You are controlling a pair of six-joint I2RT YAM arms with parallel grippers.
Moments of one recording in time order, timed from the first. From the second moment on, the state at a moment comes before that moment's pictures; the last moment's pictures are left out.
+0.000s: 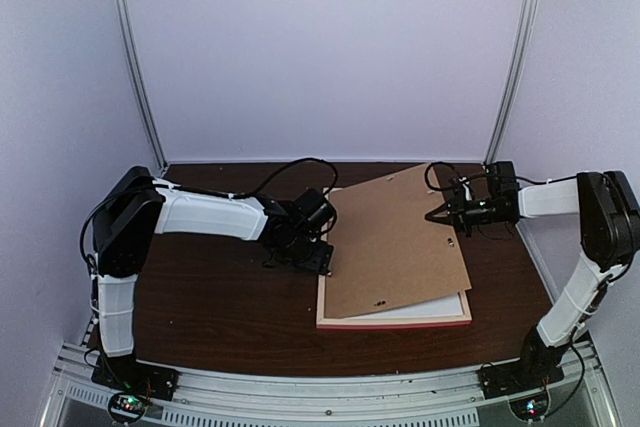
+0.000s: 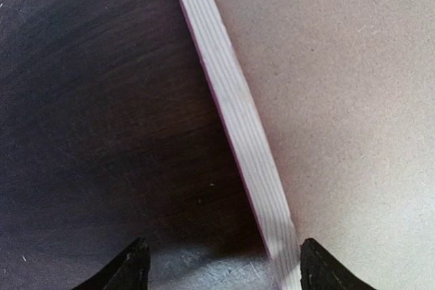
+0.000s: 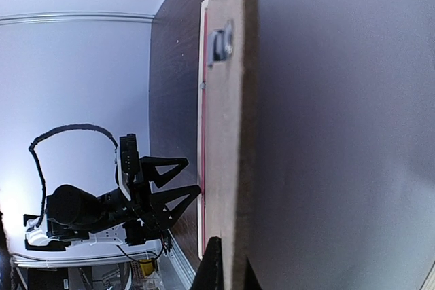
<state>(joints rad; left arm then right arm) -0.94 2.06 1.45 -0.50 -0.19 -0.53 0.06 1.68 0.91 -0.07 -0.98 0.63</state>
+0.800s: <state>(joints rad) -0.94 2.02 1.40 -0.50 -0.16 -0.54 0.06 1.79 0.95 -0.22 -0.87 0.46</state>
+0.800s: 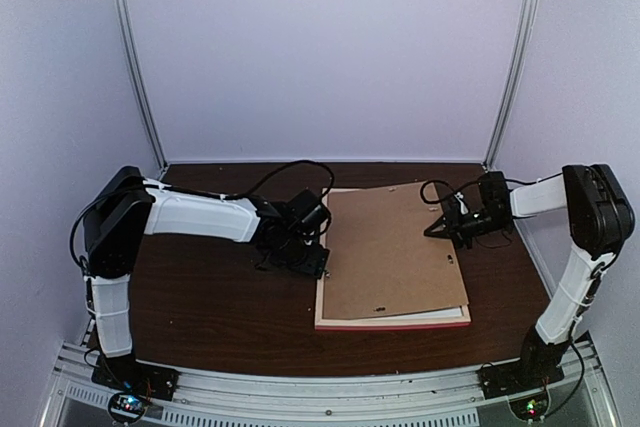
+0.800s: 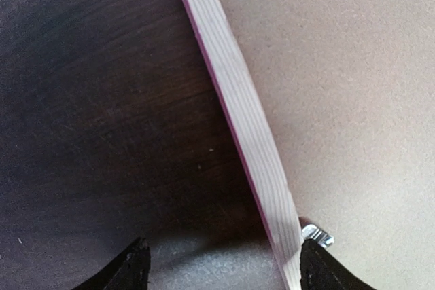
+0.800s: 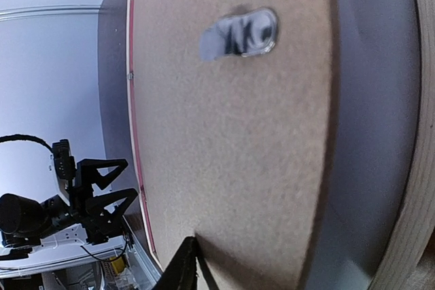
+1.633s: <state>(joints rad) -0.95 2.00 1.35 -0.48 -0.09 -0.58 0.06 1.80 0.96 -0.24 -0.85 0.43</state>
